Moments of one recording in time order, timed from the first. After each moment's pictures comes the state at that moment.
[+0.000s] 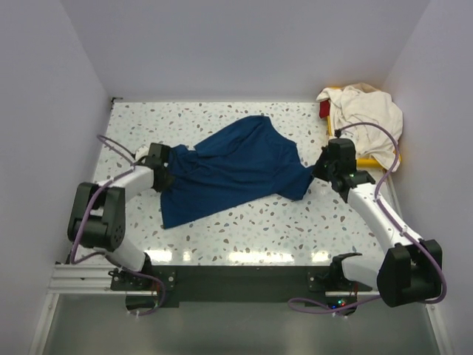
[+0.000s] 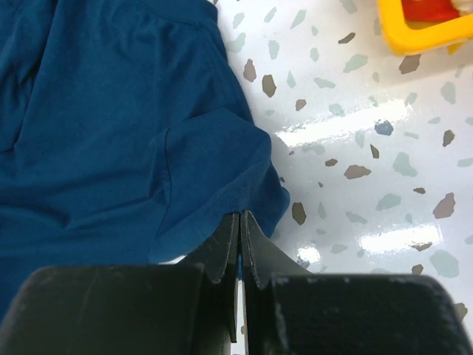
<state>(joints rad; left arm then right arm) -0.17 1.52 0.75 -0.33 -0.33 -0.85 0.18 1.19 0.84 -0.34 0.15 0.51</state>
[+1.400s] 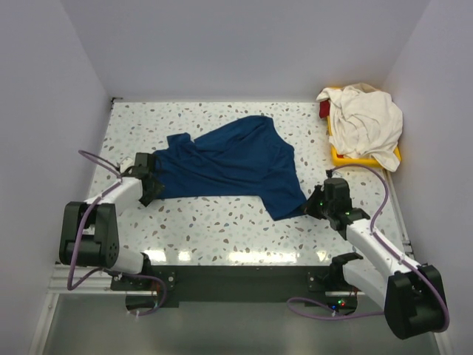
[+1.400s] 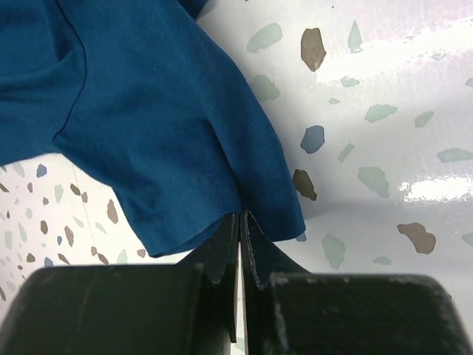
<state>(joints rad) -0.04 1.44 0.71 -0.41 -0.33 -0.88 0.23 0.96 0.38 -0.22 -0.05 0.63</state>
